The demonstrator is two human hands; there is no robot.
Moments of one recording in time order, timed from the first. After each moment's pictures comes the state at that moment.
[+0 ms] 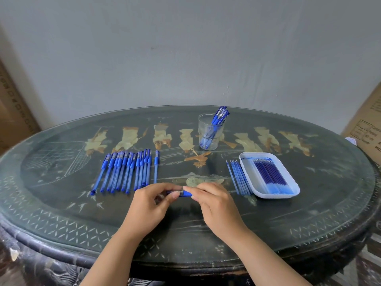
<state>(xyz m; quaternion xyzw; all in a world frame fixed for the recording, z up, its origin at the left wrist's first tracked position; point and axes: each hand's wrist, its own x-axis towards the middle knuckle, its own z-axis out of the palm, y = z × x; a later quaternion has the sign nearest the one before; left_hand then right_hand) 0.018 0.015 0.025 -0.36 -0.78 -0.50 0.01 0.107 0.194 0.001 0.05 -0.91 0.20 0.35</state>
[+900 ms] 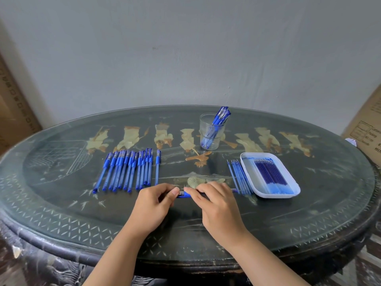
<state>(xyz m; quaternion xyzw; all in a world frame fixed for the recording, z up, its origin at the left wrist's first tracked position) 0.026 0.018 0.032 -0.32 -0.80 -0.51 -0.05 0.115 0.185 0.005 0.06 -0.91 0.04 0.40</state>
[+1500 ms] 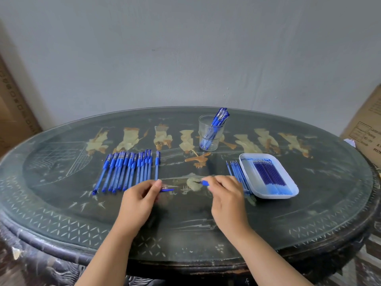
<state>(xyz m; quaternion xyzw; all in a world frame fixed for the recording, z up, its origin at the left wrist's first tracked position) 0.015 0.008 0.026 -0.24 -0.79 -0.56 -0.03 0.108 0.197 0.003 -0.06 -0.89 0.13 0.43</state>
